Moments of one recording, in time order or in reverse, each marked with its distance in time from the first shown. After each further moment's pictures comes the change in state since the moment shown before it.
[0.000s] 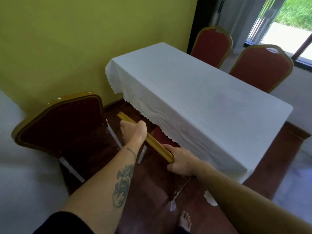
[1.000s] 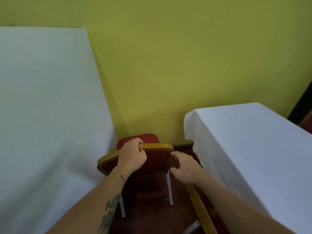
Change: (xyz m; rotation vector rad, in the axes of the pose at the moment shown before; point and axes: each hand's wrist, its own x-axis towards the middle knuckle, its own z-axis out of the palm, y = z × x) left_hand 0.195 0.022 -0.199 0.458 0.304 0.396; right_hand 0.228 -0.215 -0.071 -0.140 0.065 -0.481
